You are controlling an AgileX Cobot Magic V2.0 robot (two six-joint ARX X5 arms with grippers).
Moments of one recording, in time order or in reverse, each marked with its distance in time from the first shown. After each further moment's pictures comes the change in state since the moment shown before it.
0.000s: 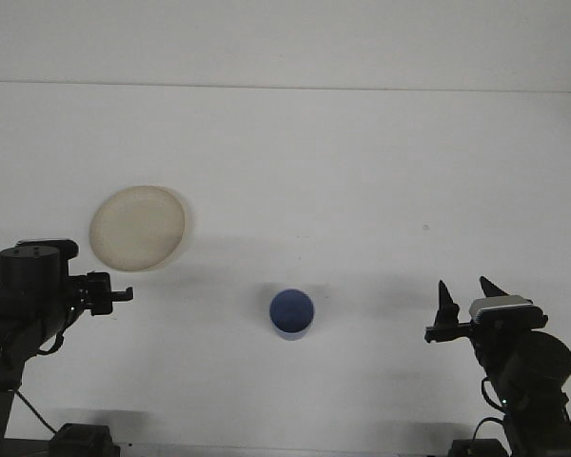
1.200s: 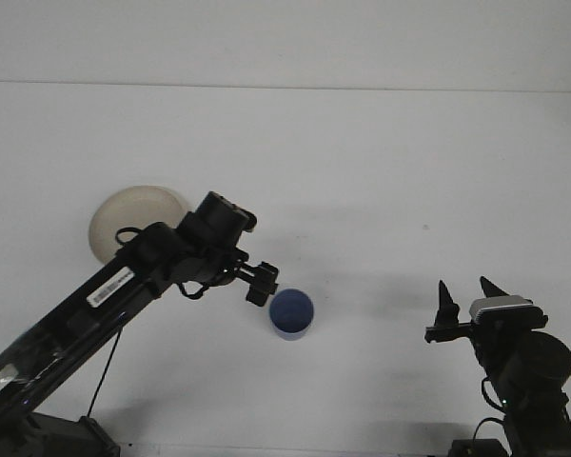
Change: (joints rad) left arm -0.670 0.644 0.405 0.018 0.097 -0.134; right arm 0.000 0.000 0.000 0.000 0.000 0.000
